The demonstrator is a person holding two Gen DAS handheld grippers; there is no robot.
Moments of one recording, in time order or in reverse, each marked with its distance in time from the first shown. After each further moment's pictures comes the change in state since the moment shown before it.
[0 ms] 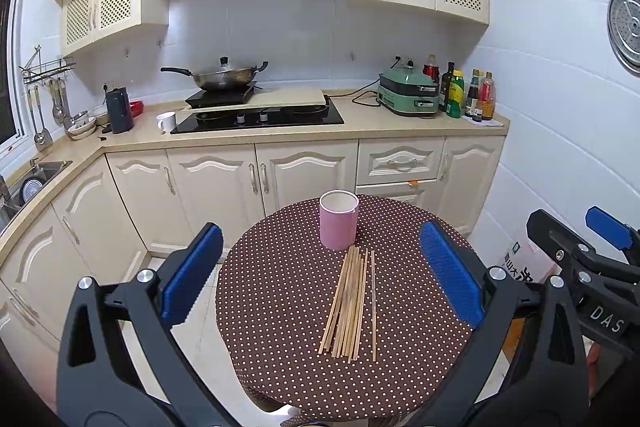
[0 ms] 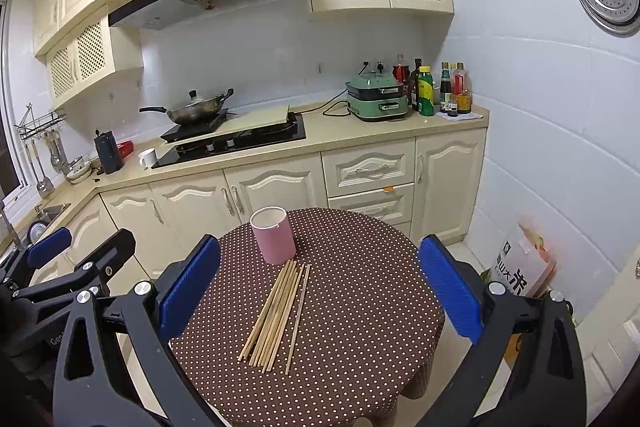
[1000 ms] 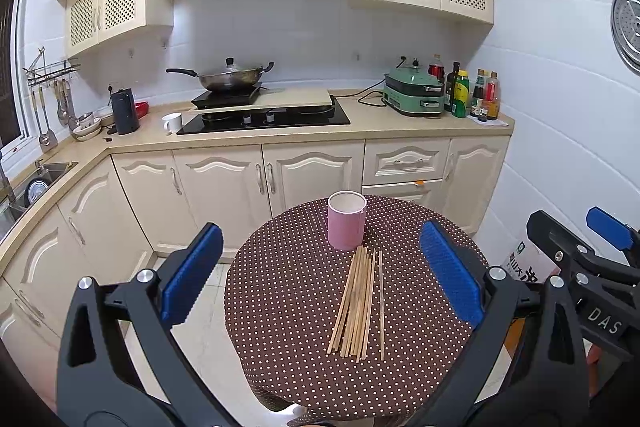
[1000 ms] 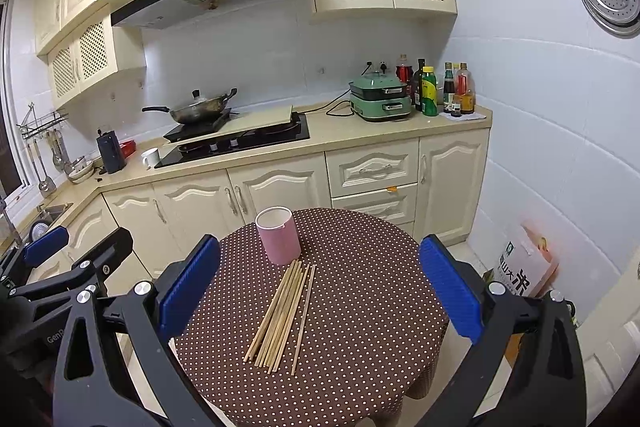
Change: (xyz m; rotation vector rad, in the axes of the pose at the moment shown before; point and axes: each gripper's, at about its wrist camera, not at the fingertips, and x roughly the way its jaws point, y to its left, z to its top) left arm -0.004 0.010 0.002 0.001 -0.003 0.016; right arm 0.002 0.010 0.003 0.002 0.001 0.005
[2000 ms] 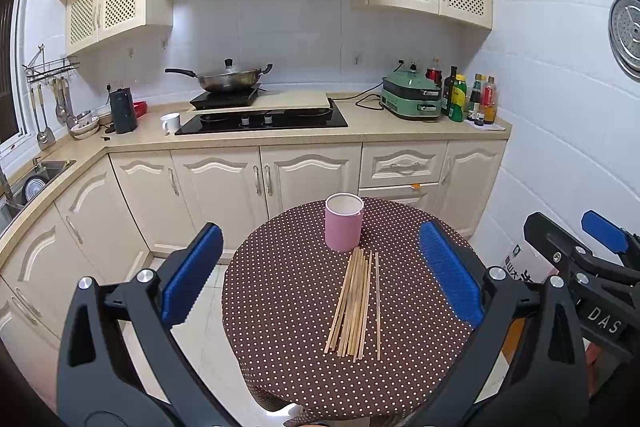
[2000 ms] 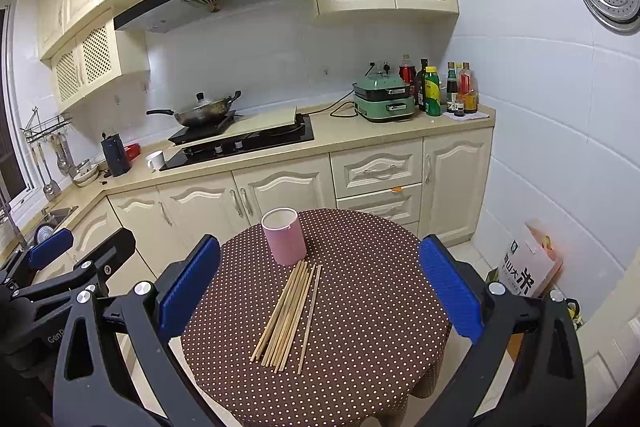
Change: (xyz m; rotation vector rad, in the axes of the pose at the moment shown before) left arm -0.008 0.004 0.000 -0.009 -0.005 -0.015; right arm -0.004 0.001 0.002 0.011 -0.001 0.018
